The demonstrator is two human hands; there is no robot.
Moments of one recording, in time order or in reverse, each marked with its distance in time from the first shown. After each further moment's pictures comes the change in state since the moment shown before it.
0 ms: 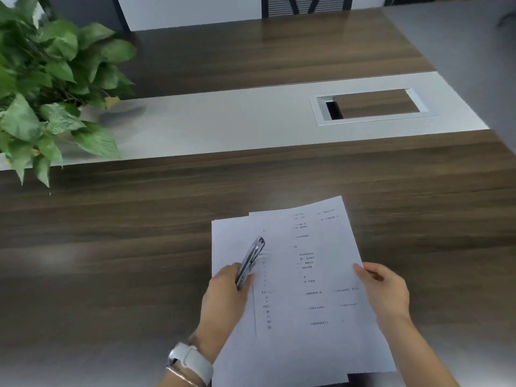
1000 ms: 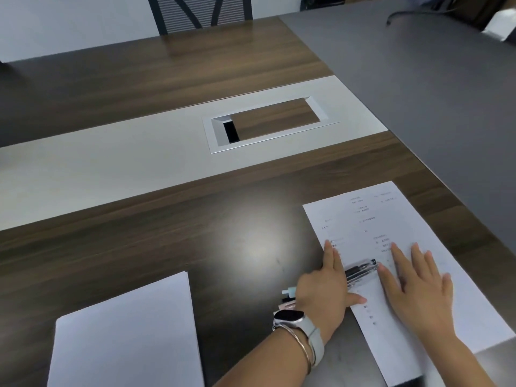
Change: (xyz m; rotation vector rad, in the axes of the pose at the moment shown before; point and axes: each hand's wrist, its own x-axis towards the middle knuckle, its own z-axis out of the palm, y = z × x) left_hand 0.080 0.267 0.244 0.600 -0.611 0.502; right_hand 0.187 0.046 -0.165 -0.829 0.176 -0.182
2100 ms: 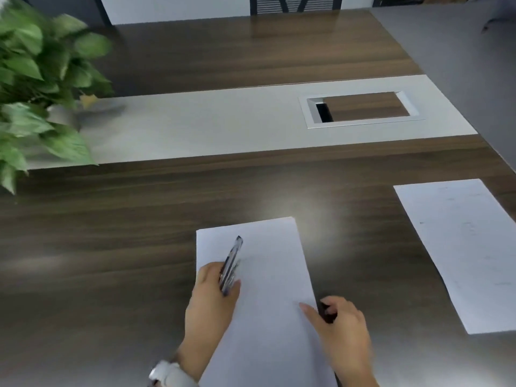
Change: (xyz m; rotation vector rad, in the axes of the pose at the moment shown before) left_hand -0.270 -0.239 0.034 -0.700 0.663 -0.607; right_hand -0.235 -0.187 0.065 0.375 -0.242 -0.022
